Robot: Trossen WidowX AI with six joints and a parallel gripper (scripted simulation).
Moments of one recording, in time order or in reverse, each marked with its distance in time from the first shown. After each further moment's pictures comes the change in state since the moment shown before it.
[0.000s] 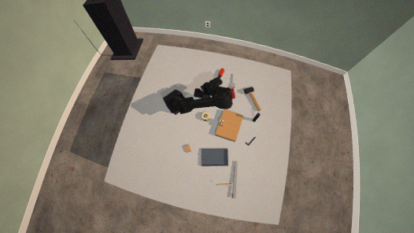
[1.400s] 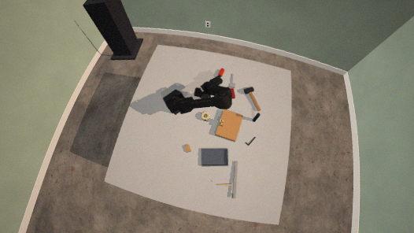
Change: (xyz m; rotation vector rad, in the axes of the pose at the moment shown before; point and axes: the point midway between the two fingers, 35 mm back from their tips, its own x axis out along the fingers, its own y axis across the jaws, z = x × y) arm -0.008 0.002 -0.002 0.004 0.007 0.005
